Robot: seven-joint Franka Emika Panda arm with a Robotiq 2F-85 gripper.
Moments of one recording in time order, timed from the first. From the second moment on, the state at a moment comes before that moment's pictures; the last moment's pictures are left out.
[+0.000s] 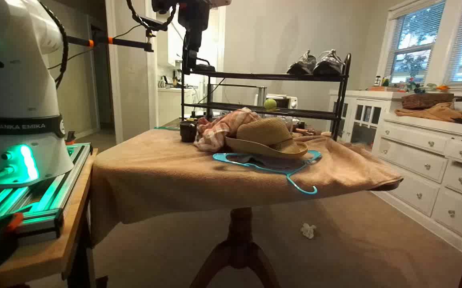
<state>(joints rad) -0.14 -0.52 -0.05 -2.57 -0.17 1.97 0.02</state>
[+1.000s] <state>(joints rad) -0.13 -0.52 -0.05 -2.57 -0.17 1.97 0.02</state>
